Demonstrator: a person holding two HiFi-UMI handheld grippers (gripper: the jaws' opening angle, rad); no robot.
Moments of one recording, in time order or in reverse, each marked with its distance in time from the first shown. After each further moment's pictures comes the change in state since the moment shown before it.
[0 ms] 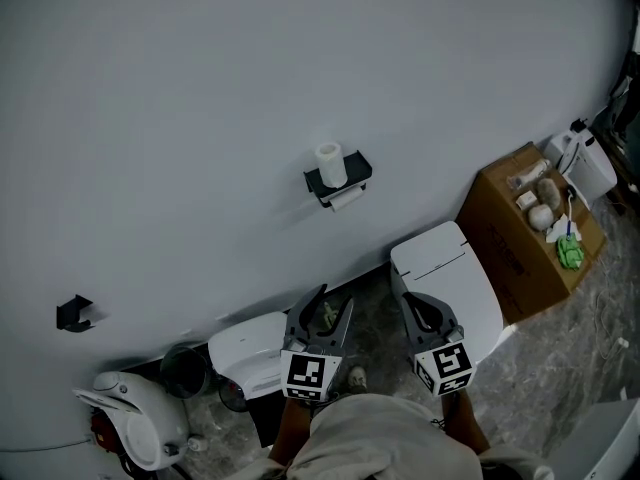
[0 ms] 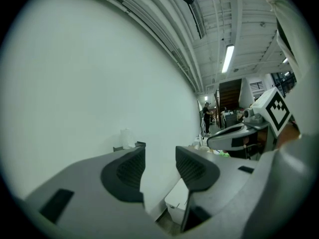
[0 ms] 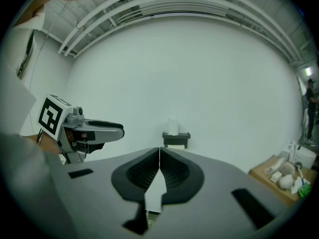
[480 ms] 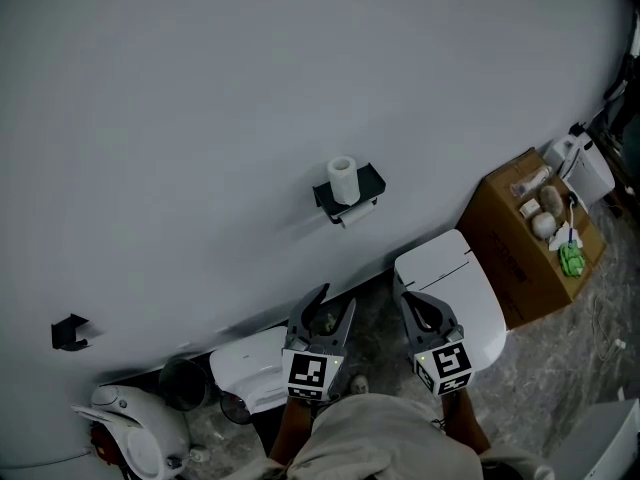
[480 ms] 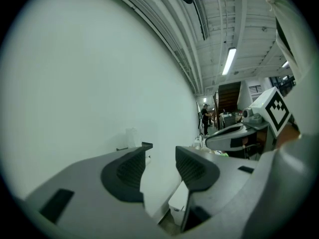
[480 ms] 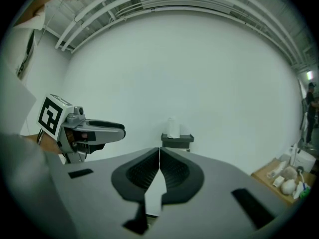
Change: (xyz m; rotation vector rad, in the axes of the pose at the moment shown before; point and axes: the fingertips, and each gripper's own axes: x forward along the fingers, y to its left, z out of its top) left arm 0.036 0.054 -0.006 -0.016 -0.010 -0.036; right arm 0.064 0.000 0.013 -0.018 0.018 -0.022
